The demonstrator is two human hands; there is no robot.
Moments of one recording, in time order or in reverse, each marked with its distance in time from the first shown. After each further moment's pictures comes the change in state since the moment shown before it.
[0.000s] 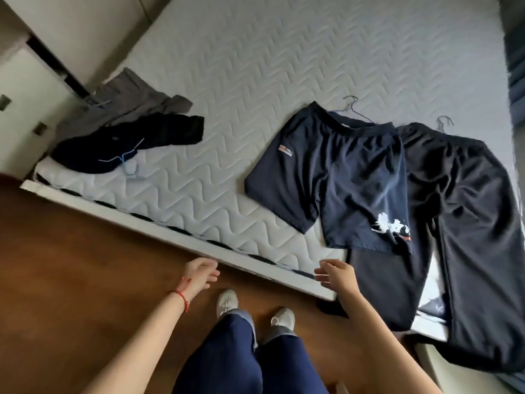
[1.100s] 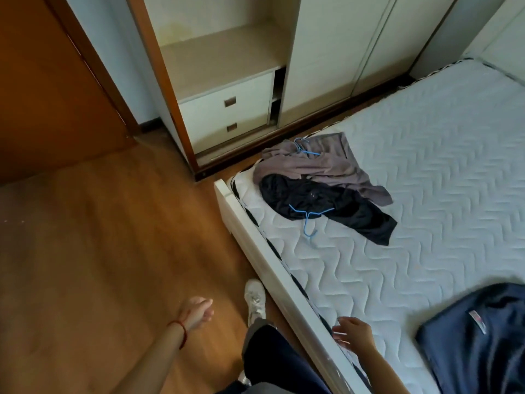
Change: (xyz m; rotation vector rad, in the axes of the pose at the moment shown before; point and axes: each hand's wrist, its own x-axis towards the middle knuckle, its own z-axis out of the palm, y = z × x) left_hand 0.083 -0.129 -0.441 -0.560 0.316 -0.344; right_hand -0.055 -0.138 0.460 -0.484 -0.225 0.002
